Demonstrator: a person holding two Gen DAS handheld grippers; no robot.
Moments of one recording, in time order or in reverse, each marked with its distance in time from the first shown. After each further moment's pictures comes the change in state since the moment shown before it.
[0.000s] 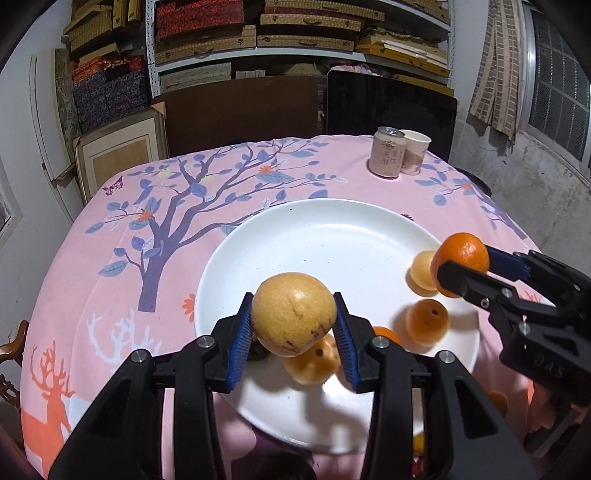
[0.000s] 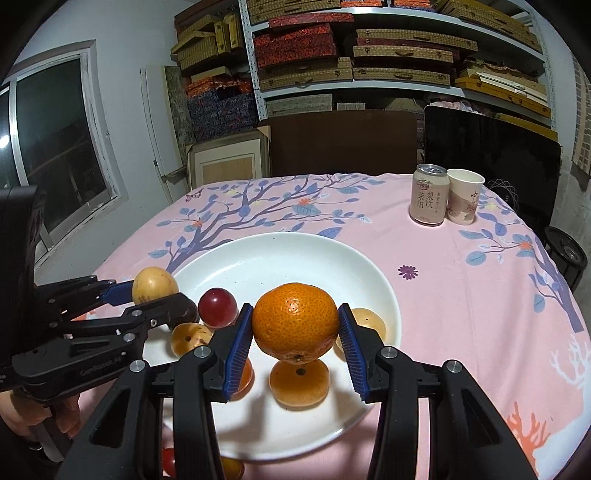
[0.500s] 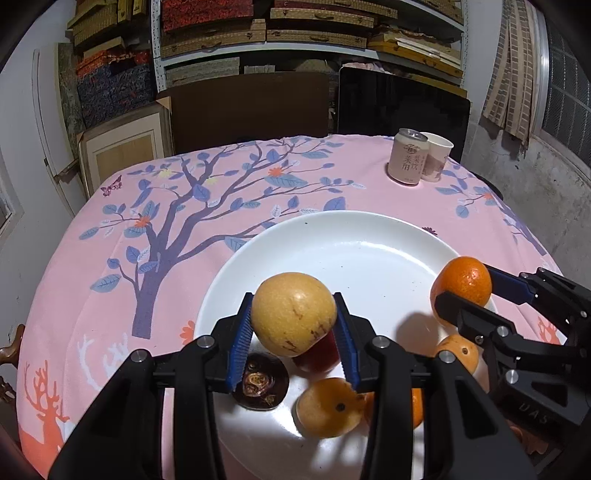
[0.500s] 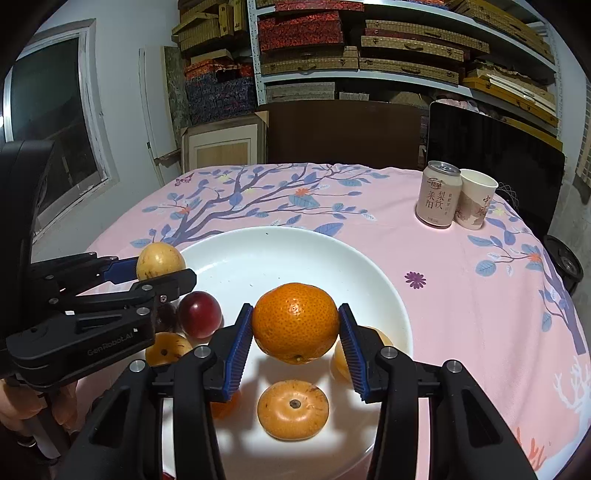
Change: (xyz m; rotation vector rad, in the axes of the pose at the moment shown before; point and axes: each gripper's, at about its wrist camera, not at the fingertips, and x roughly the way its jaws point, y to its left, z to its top) left arm 0.034 0.008 0.021 -0.019 0.013 0.026; right arm 0.035 0.006 0.012 -0.053 0.054 -0.039
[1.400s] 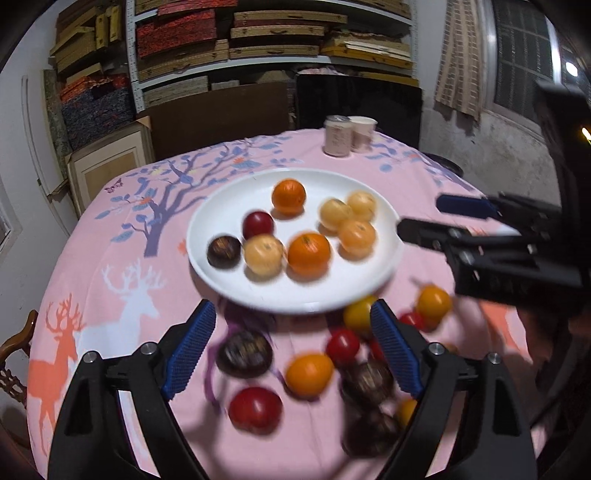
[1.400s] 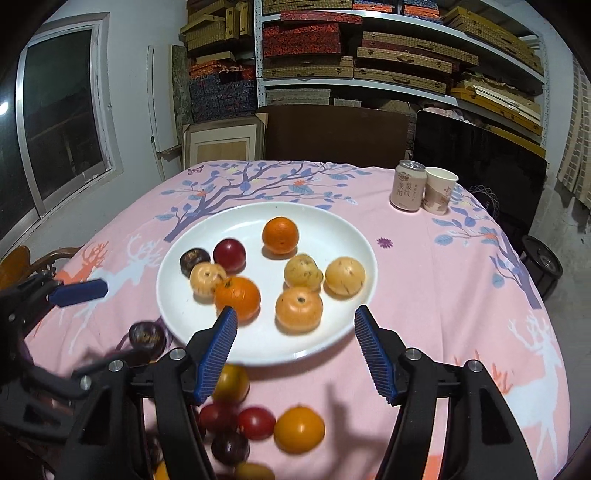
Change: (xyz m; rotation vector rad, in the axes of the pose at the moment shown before) left arm -0.136 -0.042 -0.118 0.128 -0.042 -0.086; right arm -0.102 0.016 -0.058 -0.025 -0.010 -0.052
